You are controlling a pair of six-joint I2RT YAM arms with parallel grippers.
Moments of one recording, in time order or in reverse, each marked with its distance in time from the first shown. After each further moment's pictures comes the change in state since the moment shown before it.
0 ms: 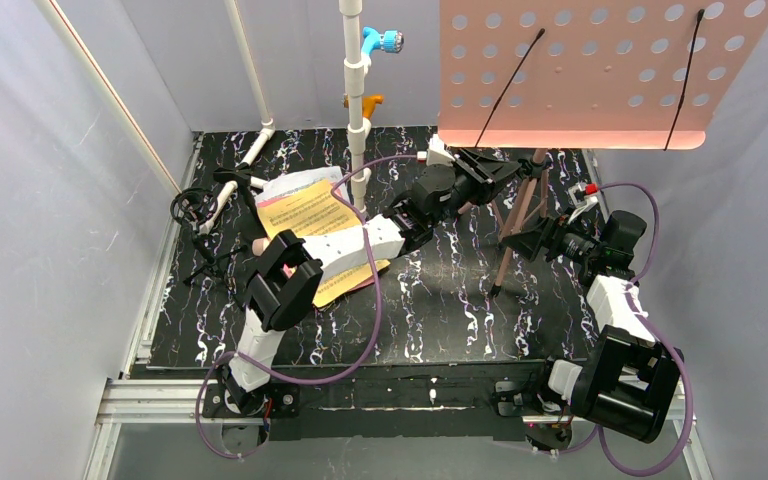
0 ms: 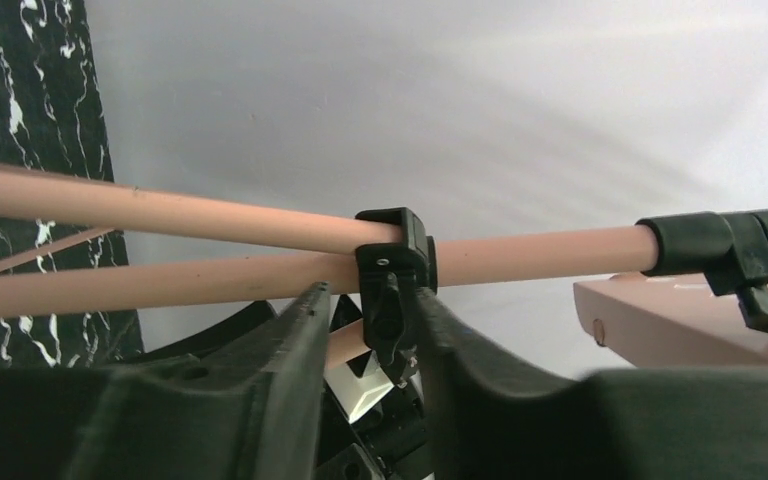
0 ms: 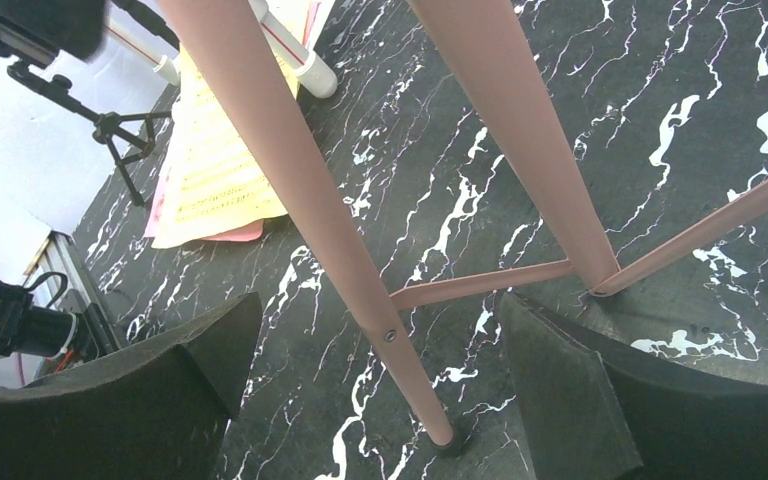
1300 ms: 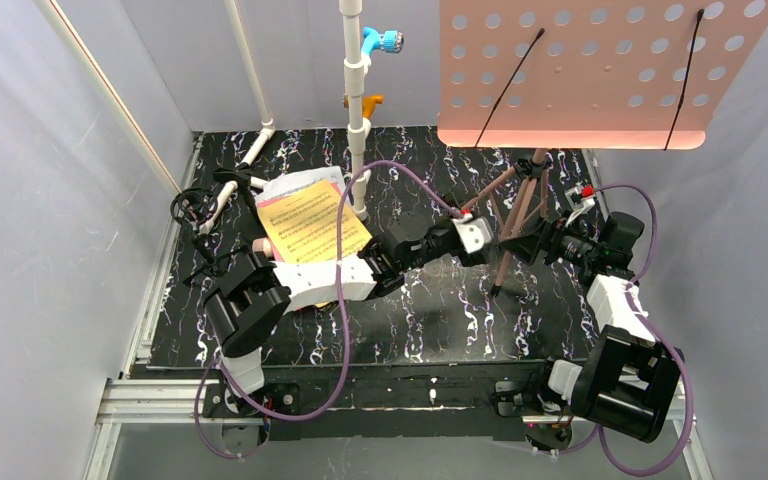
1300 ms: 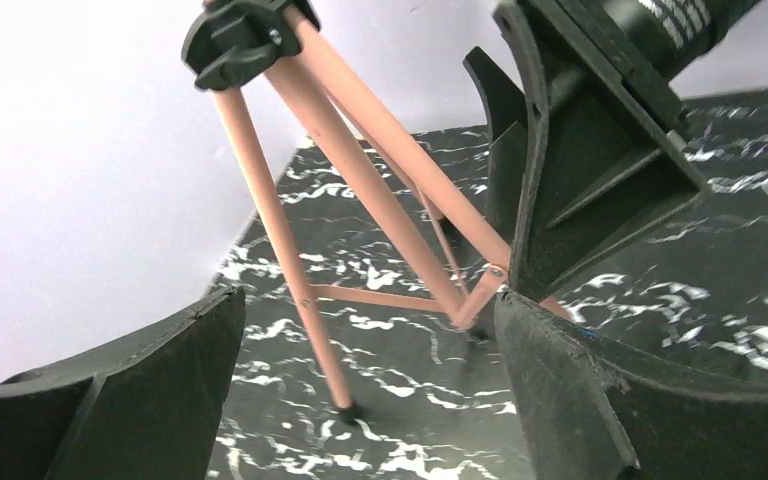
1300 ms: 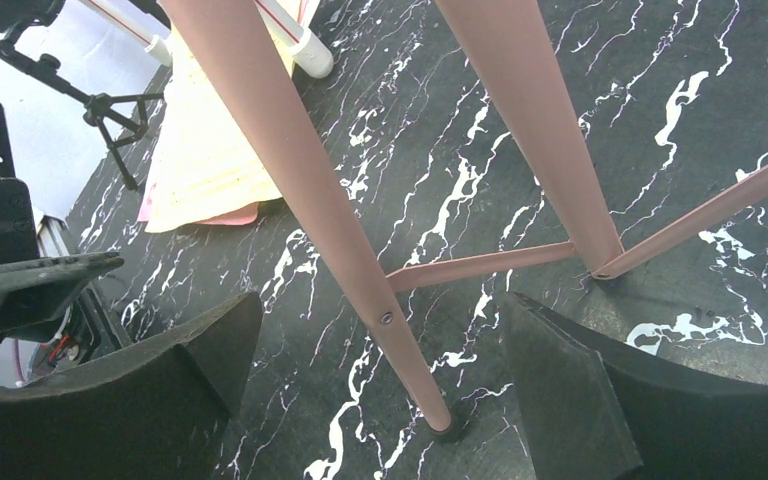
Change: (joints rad) left arm -0.081 -0.275 -0.488 0.201 0.194 1.891; right arm 0.002 0.001 0.003 -0.074 0.001 -0.068
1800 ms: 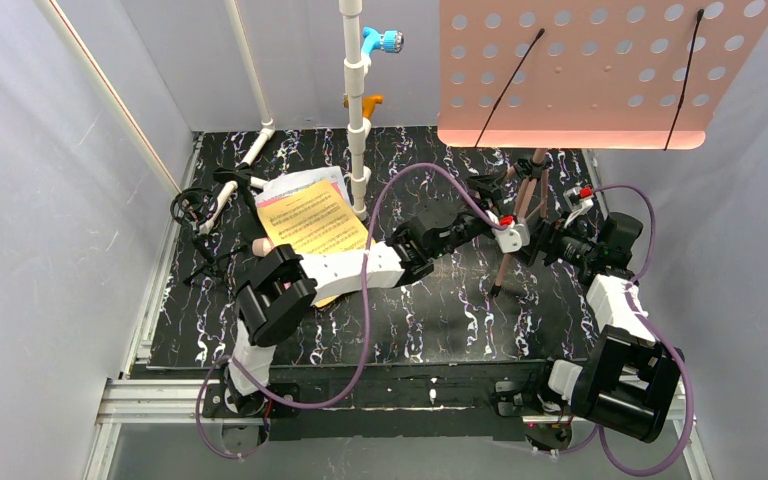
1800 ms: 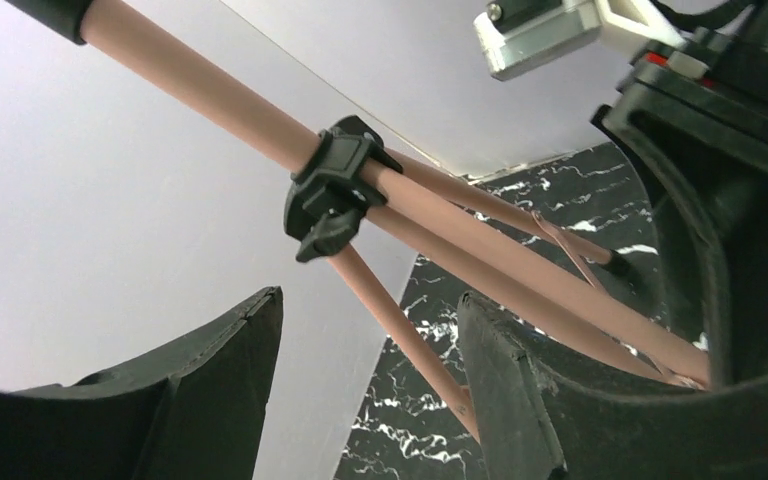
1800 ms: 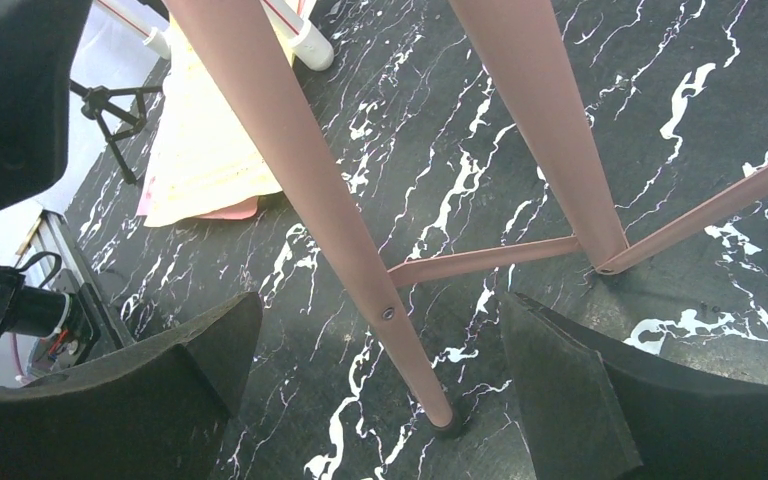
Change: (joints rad) left arm -0.040 0.151 0.258 -0.023 -0.079 0.475; right arm 0.003 0.001 0.001 -0.023 0.001 -0.022
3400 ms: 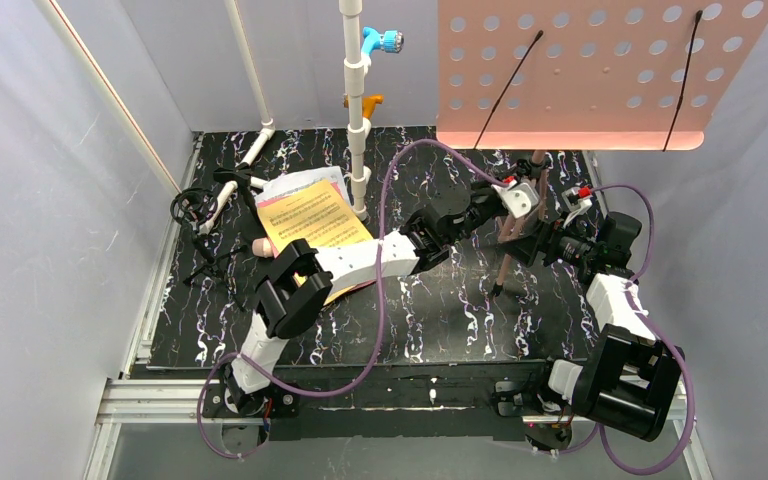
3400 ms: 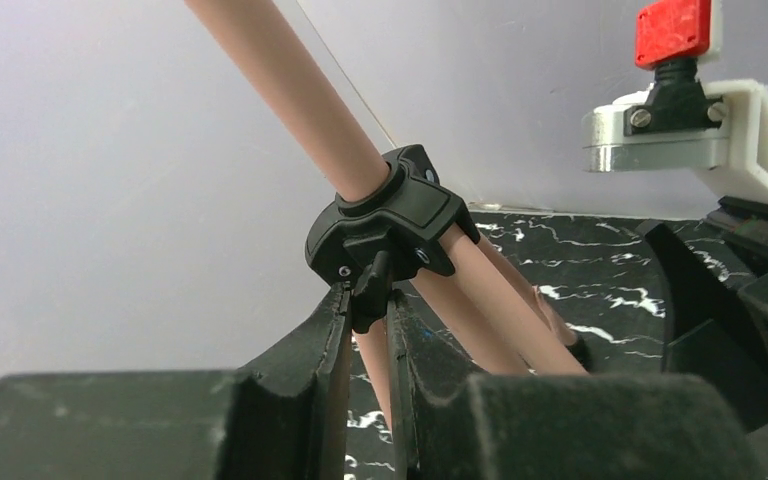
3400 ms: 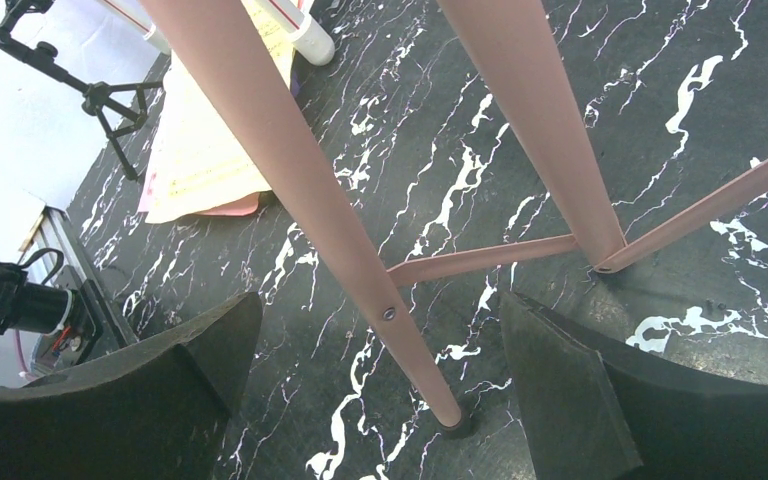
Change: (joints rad) left arm 0.013 0.146 0.233 -0.024 -0.091 -0.278; right arm 0.006 0.006 0.006 -0.020 0.002 -0.011
